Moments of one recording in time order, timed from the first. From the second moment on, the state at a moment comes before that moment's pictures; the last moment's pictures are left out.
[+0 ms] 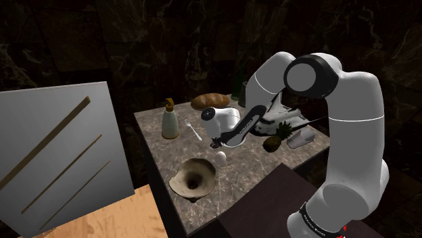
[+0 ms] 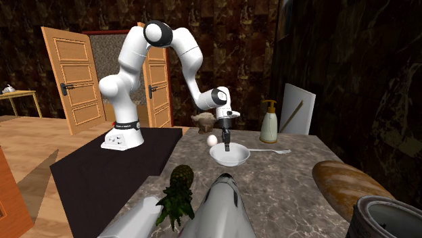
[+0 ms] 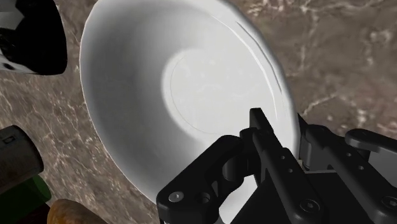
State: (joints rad) arm -0.04 0.52 0.08 -2.14 -1.03 2.47 0.78
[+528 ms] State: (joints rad) arm -0.05 0.51 0.08 -2.15 -1.02 2.46 0.77
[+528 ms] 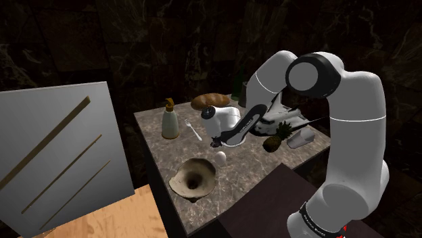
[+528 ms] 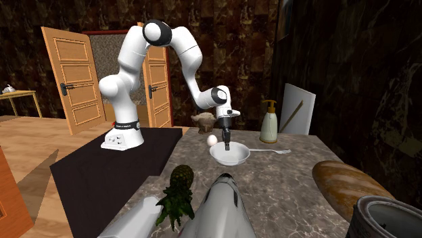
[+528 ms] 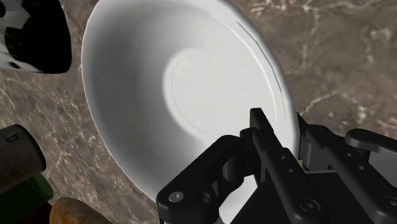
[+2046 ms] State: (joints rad) arm -0.09 0.24 0.15 -2.21 -0.81 2.32 0.54
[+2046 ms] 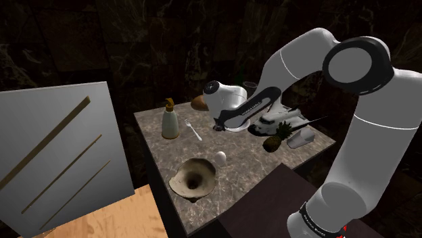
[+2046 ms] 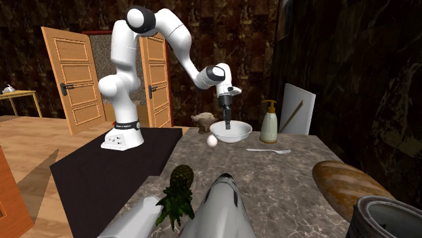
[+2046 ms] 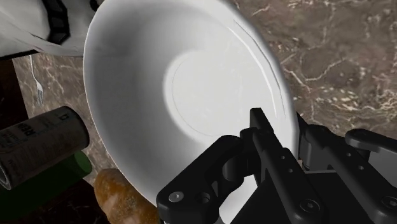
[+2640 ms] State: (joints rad) arm -0.09 0.15 0.17 -2.20 -0.74 2.25 0.45
